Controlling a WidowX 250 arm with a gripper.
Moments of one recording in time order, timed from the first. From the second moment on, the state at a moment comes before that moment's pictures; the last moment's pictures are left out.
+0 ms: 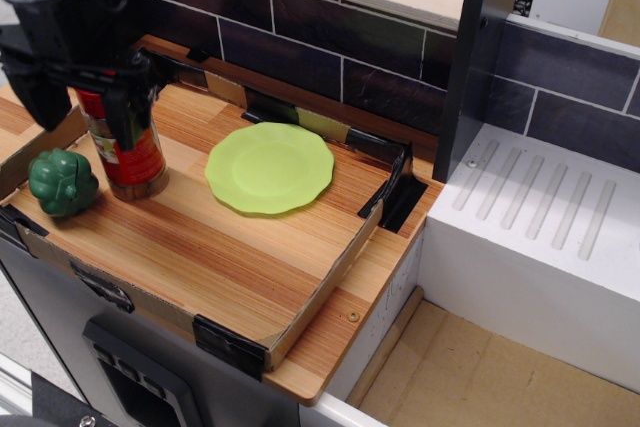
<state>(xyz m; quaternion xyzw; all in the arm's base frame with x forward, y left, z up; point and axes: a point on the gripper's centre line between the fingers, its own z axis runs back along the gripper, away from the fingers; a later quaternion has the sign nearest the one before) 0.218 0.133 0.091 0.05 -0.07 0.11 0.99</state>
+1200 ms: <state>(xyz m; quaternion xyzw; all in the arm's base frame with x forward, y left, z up) 0.244 0.145 0.084 0.07 -0.10 0.15 0.98</state>
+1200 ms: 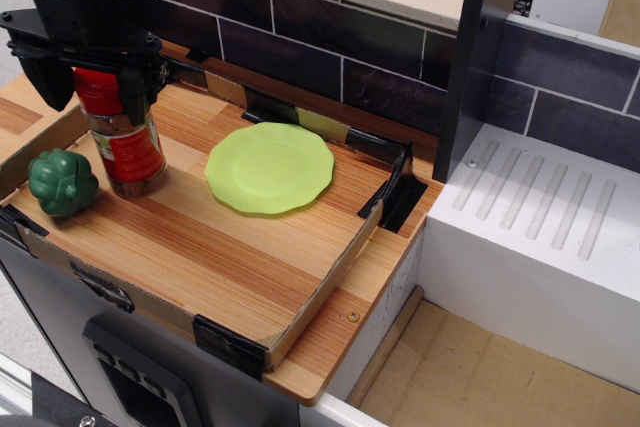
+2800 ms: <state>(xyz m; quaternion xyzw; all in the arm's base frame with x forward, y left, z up) 0.218 0.092 0.087 -0.07 0.05 0.32 0.94</state>
